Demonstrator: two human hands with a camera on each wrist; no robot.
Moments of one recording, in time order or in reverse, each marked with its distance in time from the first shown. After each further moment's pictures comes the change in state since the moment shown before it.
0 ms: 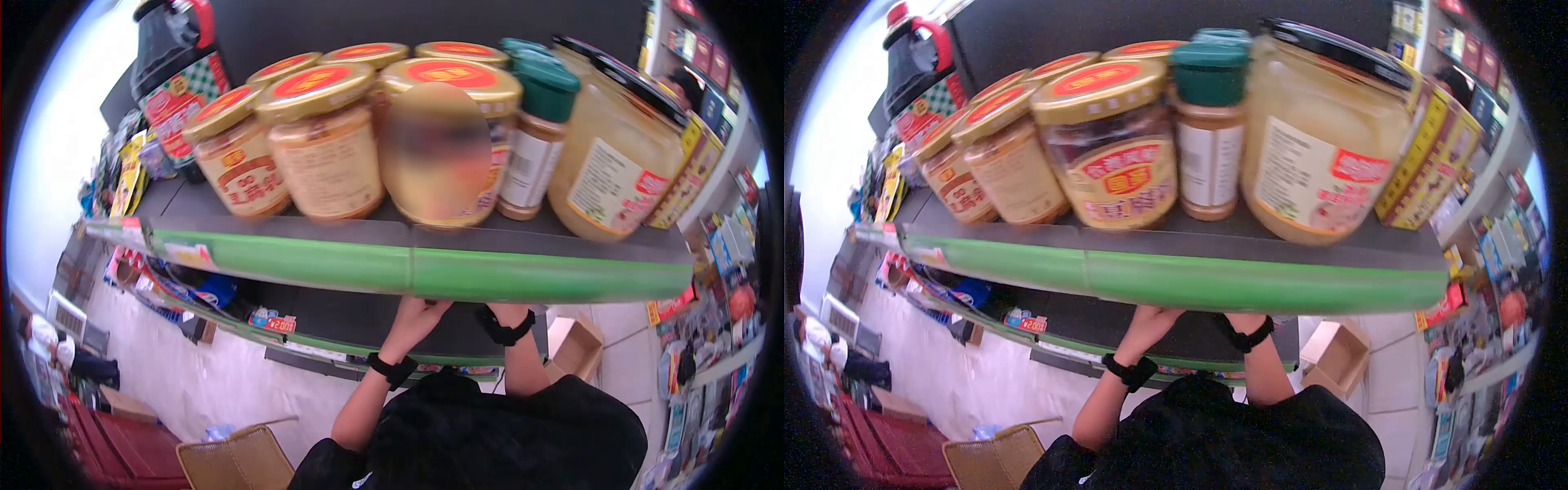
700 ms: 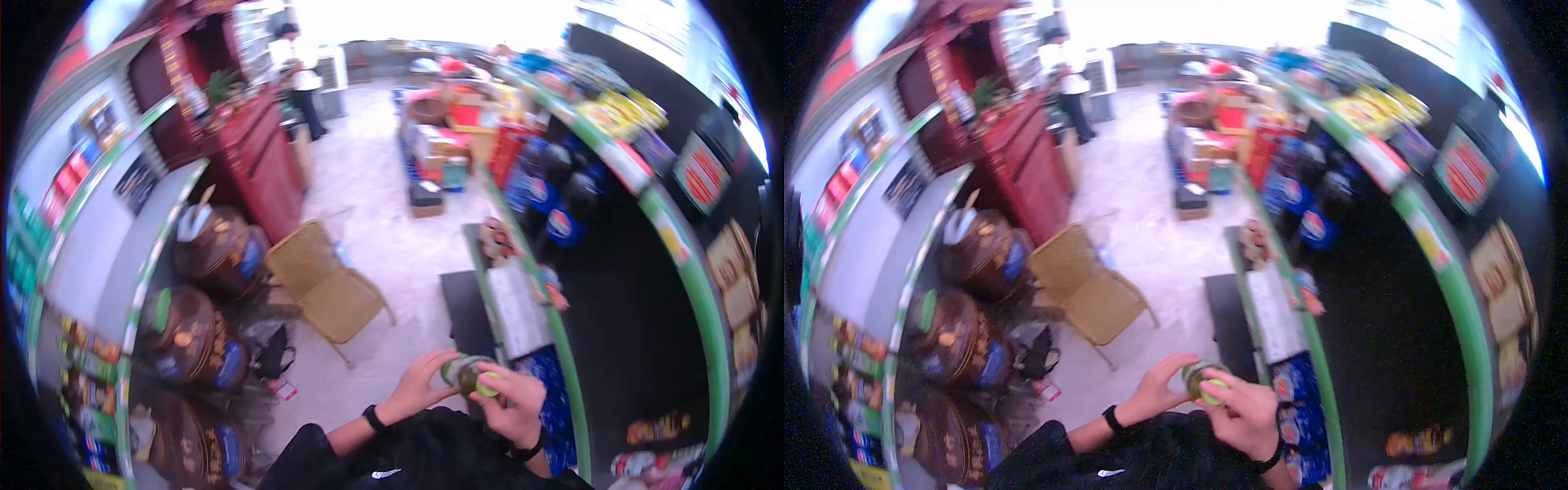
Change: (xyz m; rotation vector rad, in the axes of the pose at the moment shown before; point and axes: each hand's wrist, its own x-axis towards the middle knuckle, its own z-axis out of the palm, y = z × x) left_hand -0.448 0.045 -0.083 0.612 1.013 -0.198; right_hand -0.148 -0.364 0.078 0.925 -0.797 -0.790
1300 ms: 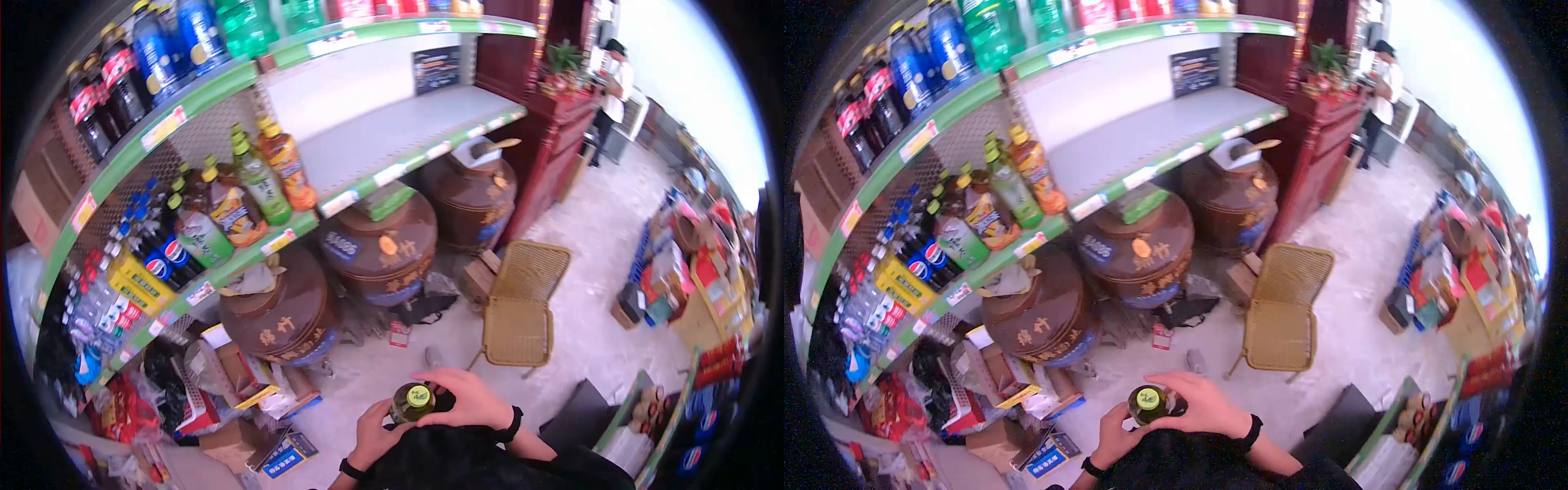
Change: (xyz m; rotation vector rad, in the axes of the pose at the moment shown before) left_hand -0.321 -0.010 -0.165 0.351 1.122 -0.959; right_hand 0.072 -0.115 0.428 0.821 -1.398 -0.383
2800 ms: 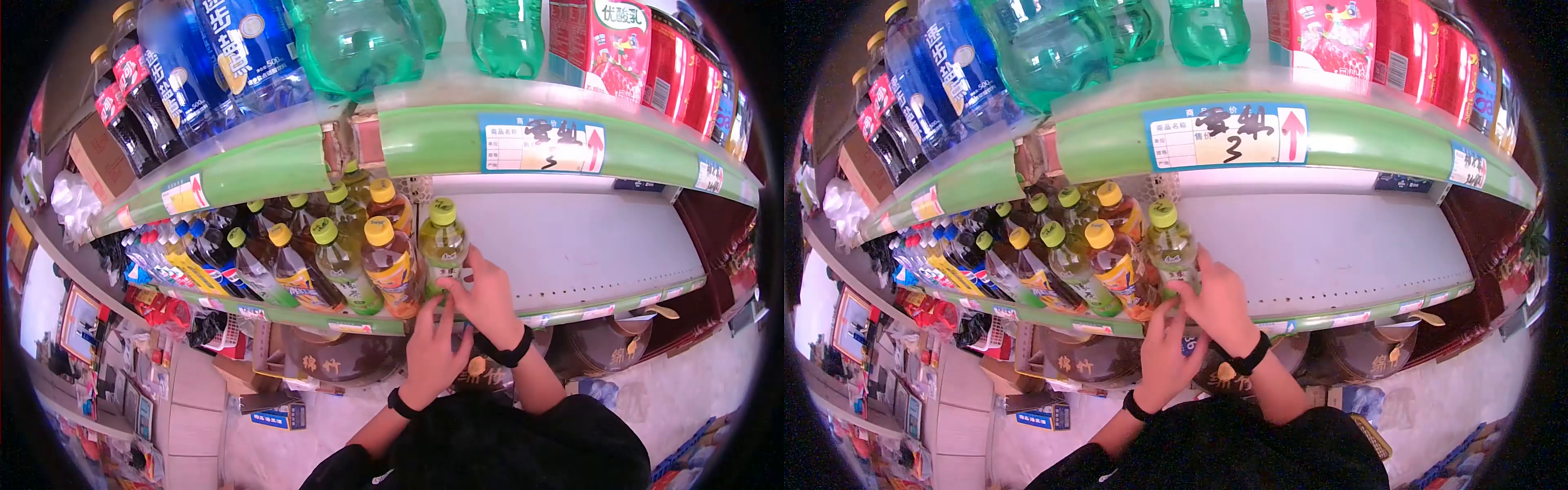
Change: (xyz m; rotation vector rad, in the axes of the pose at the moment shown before) left_hand 0.445 0.076 -0.107 0.461 0.836 0.033; right_hand 0.526 0.108 -0.091 -0.139 0.051 -0.382
